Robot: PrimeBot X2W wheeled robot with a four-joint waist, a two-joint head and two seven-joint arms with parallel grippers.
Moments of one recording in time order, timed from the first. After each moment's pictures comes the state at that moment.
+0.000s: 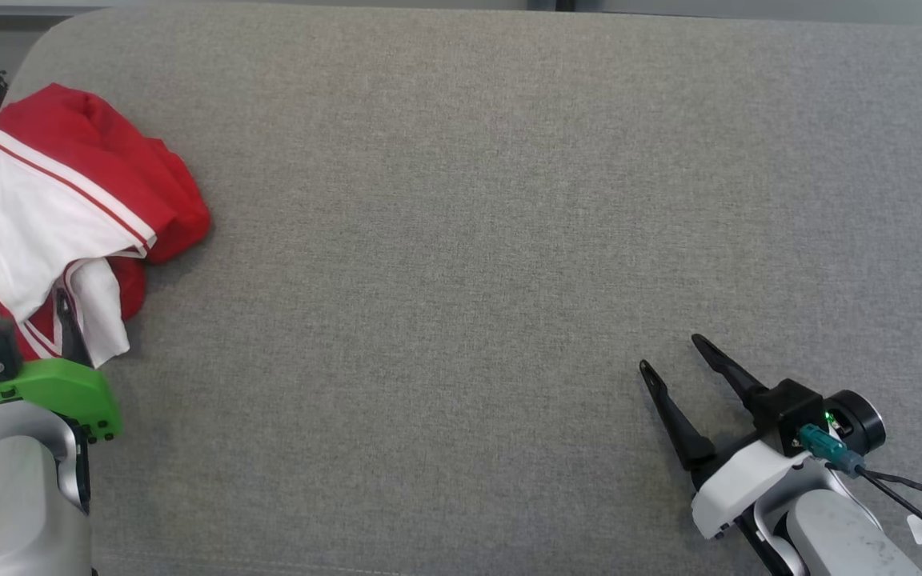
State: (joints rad) left arm -0.52 0.23 0.17 0.85 -0.01 -0.01 -0.26; right arm -0.20 -0.27 0.35 0.32 0.20 0.13 -0.26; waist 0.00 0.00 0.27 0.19
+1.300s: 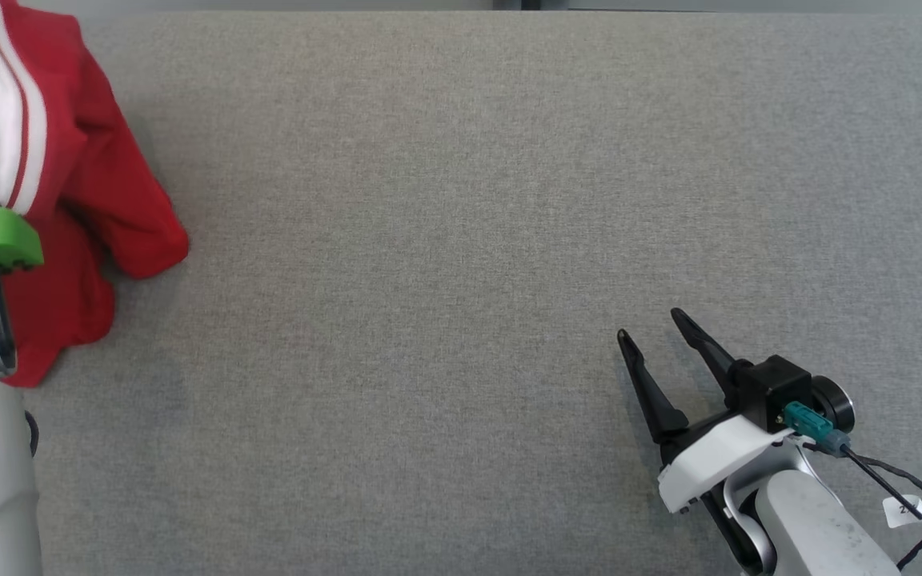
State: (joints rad) left arm -0.66 0.28 0.17 0.48 -0.03 0.00 -0.26; right arm -0.24 -0.18 0.31 0.33 0.23 0.13 -0.26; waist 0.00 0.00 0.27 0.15
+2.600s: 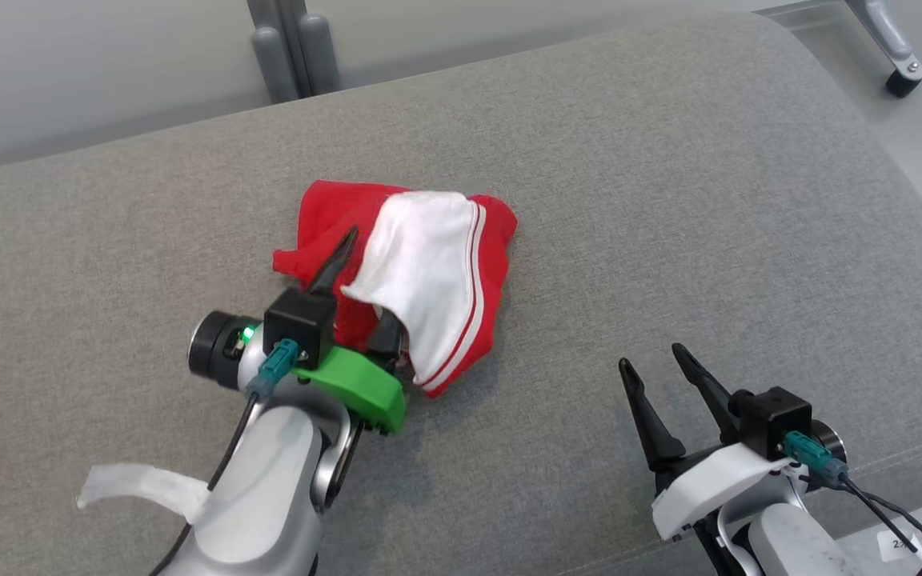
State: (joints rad) left arm -0.48 0.05 -0.43 0.49 -0.24 -0.04 -0.26; right arm -0.17 -0.10 0.26 0.35 0.25 0.13 -0.26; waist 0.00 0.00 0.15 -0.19
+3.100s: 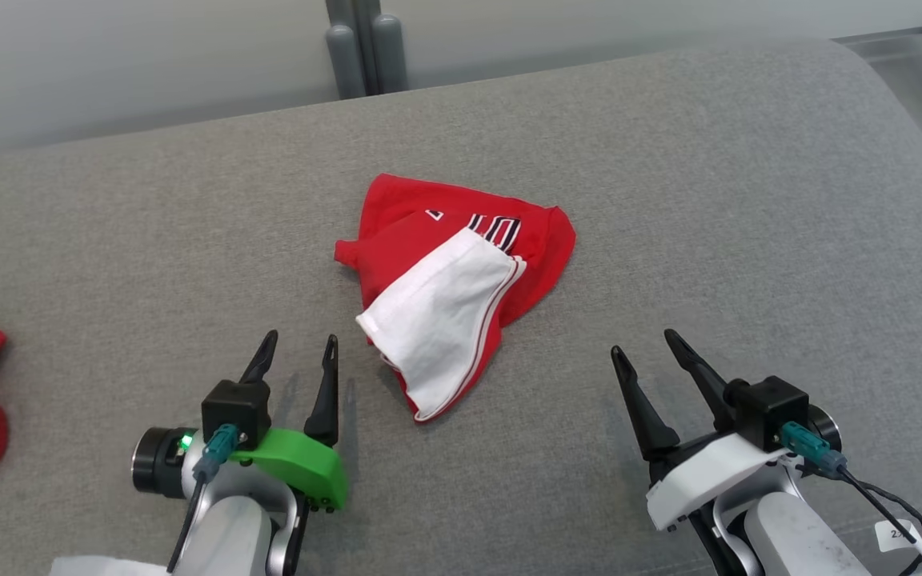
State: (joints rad) left arm -0.29 0.05 -0.24 0.54 -0.18 -0.03 -0.26; right arm -0.18 -0.11 0.27 0.32 0.25 0.13 -0.26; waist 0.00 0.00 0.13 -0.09
